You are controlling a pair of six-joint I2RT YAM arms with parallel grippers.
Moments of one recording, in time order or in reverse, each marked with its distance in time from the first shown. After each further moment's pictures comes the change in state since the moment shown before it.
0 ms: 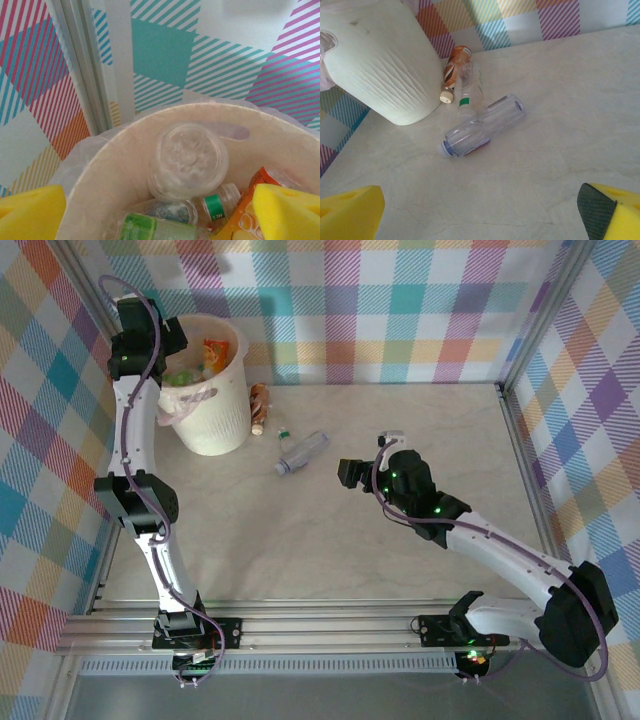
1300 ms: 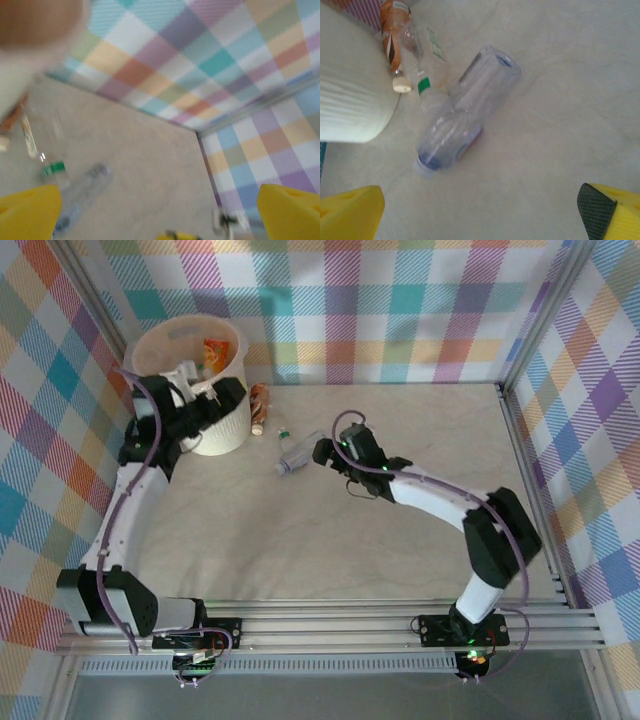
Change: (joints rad) left arm -0.154 -0.771 -1.120 0.433 0.802 -0.482; right arm -0.027 0.584 0.429 -0.151 -0.015 0.409
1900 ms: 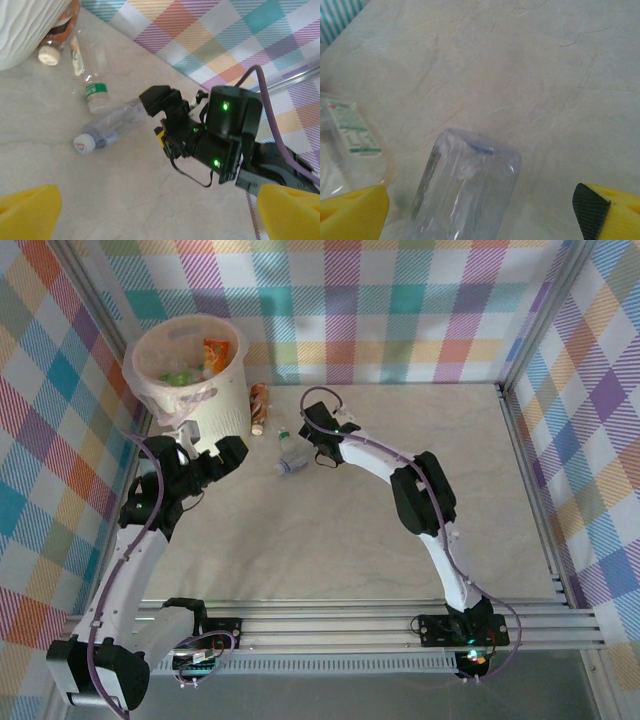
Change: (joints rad) left arm -0.018 -0.328 -0.361 -0.090 -0.117 0.001; right arm -0.020 0.606 0.705 -0.299 0.222 0.196
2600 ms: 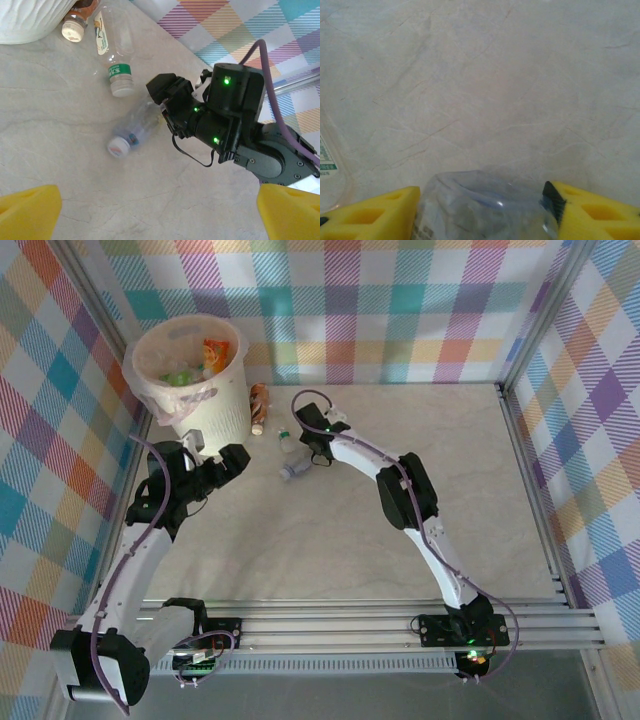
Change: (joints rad) left arm -0.006 0.034 -0.050 0.005 -0.021 -0.003; right arm 0.000 0.133 0.112 0.002 0.005 -0.113
